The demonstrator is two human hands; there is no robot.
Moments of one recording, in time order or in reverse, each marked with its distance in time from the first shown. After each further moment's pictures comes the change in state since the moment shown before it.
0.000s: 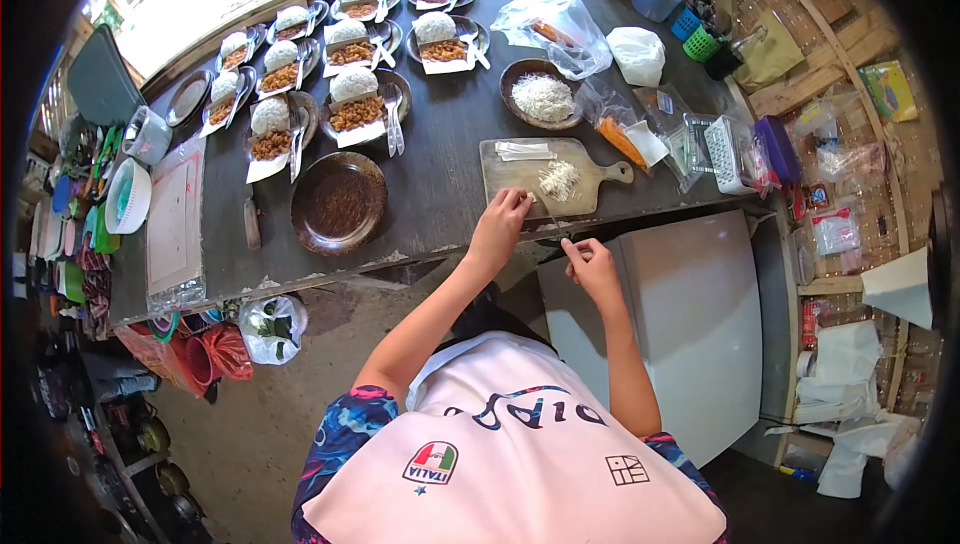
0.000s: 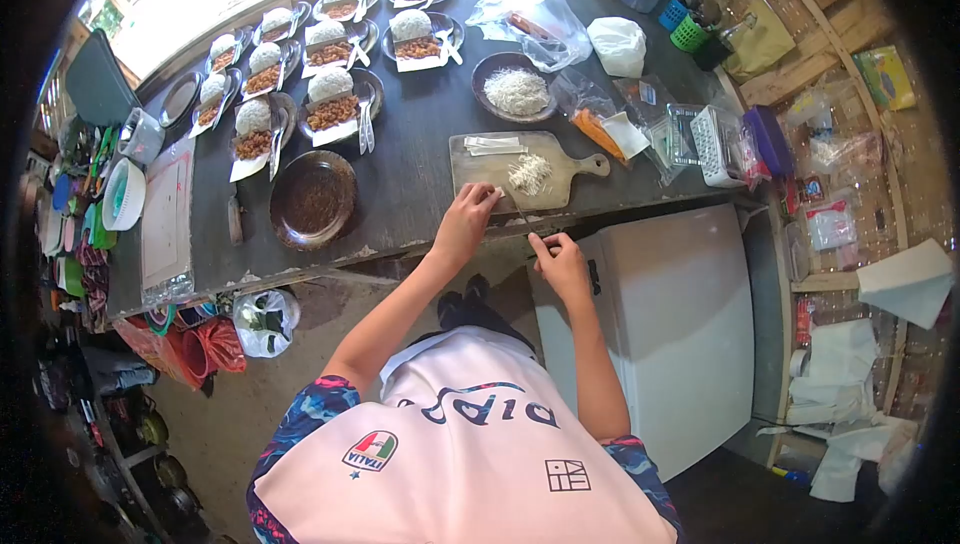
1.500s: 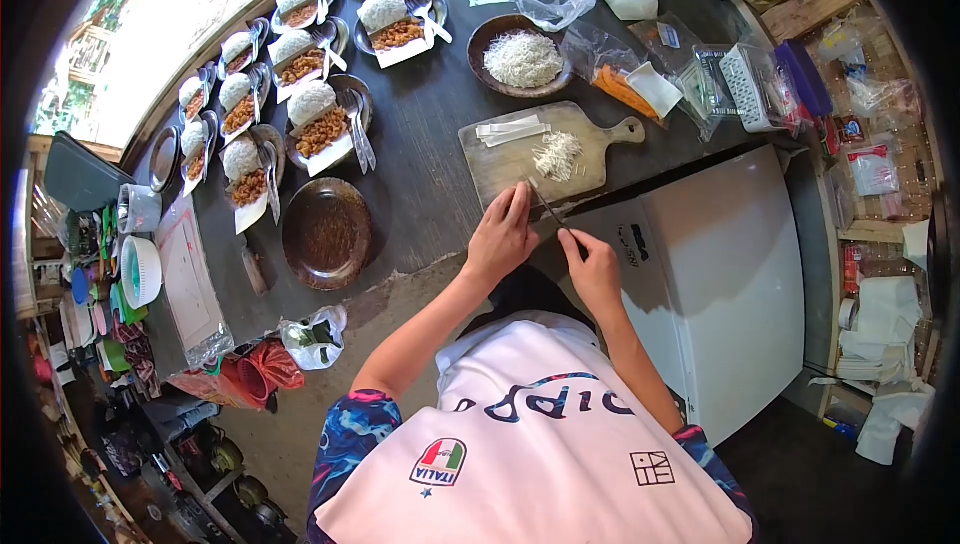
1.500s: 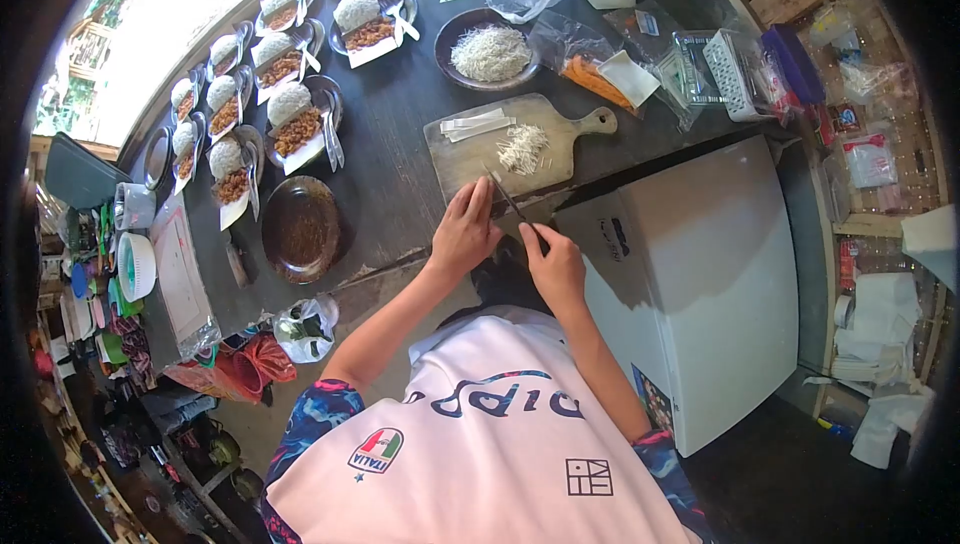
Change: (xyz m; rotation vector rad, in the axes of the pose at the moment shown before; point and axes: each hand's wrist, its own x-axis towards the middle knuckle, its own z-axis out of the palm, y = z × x) left_hand -0.021 -0.006 0.014 0.249 -0.209 0.131; right_hand -0.027 -0.026 0.029 -0.004 0.178 -0.047
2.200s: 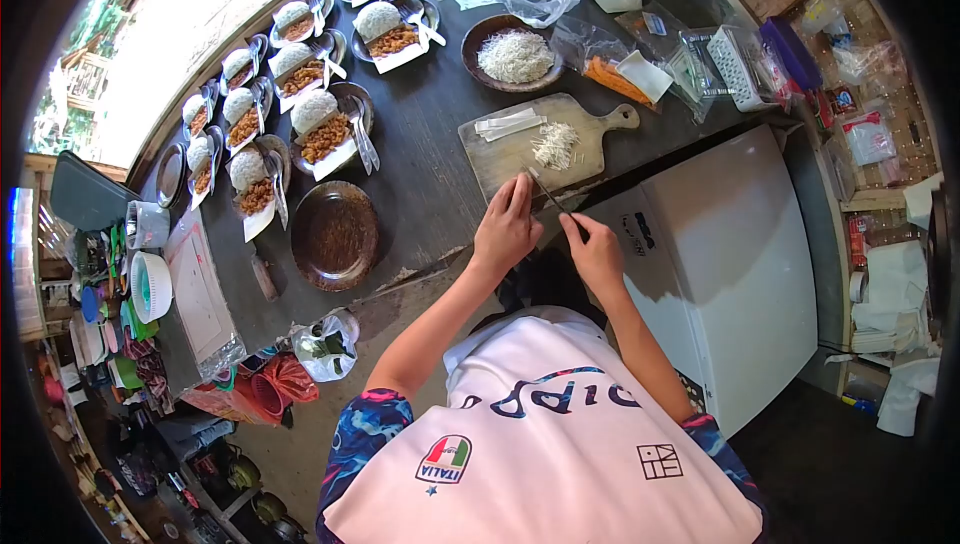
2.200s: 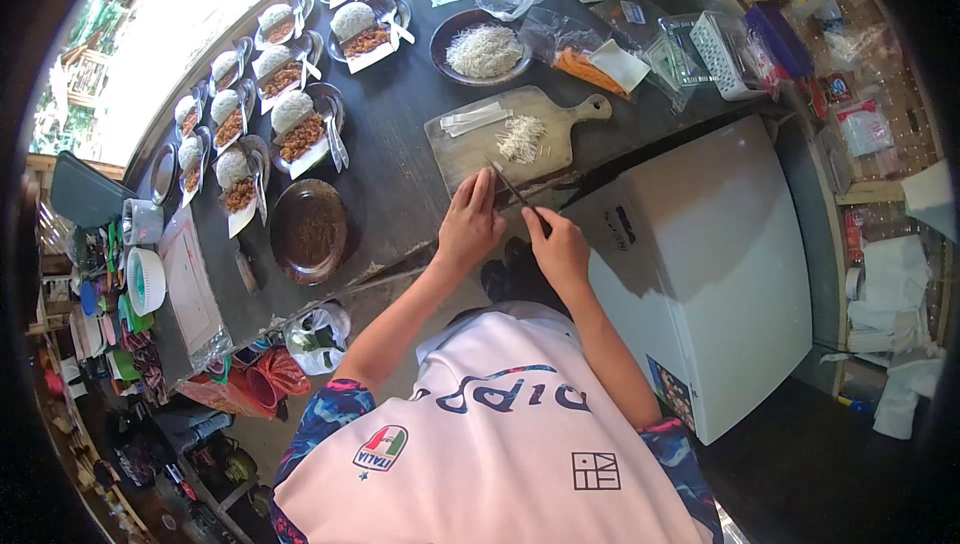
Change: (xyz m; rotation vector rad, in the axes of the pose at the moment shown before) left_hand -0.001 0.000 0.000 -0.051 0.069 0.014; right_hand -0.001 -0.006 0.007 -0.065 0.072 0.017
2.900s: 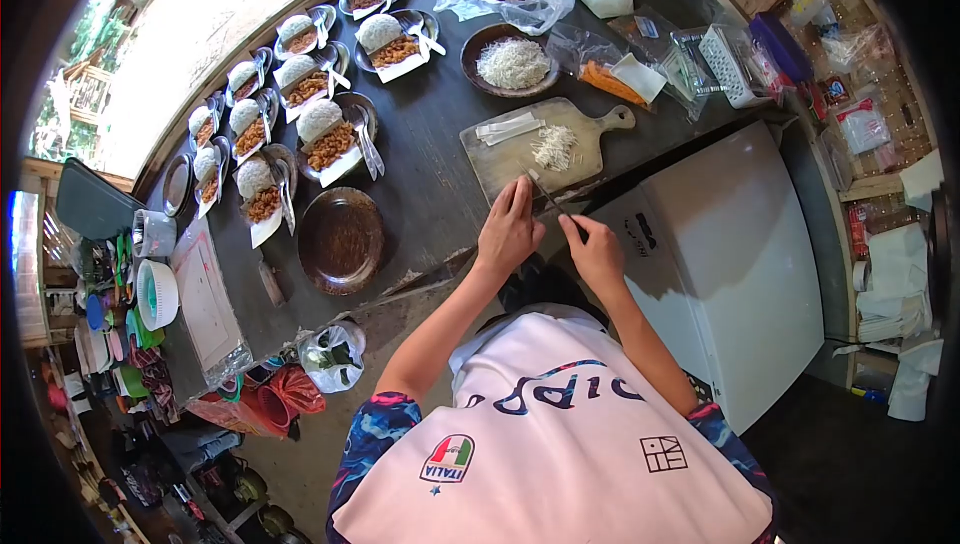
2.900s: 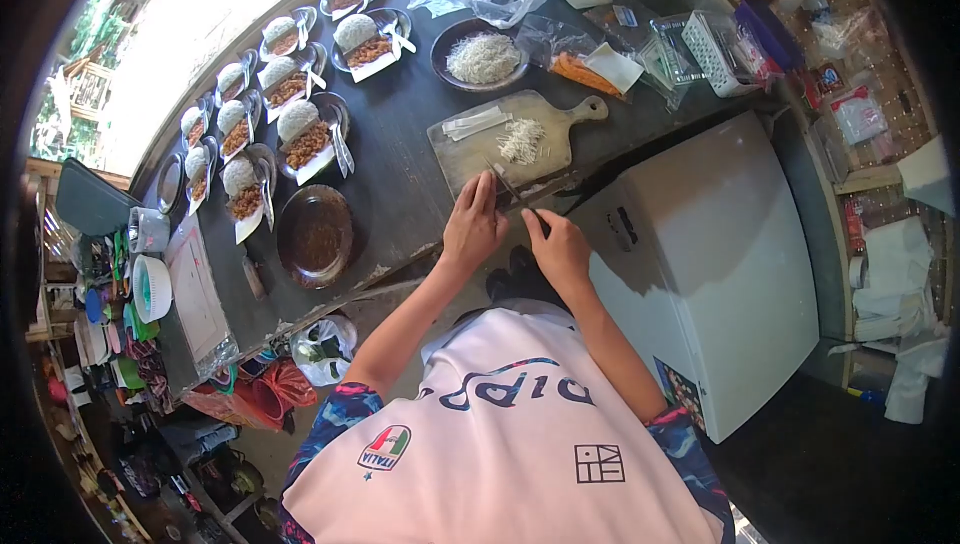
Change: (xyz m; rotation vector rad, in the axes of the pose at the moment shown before) left_hand -0.001 0.000 0.002 -0.016 0.028 0.003; right_hand -0.008 0.002 0.003 -0.047 0.022 -0.021
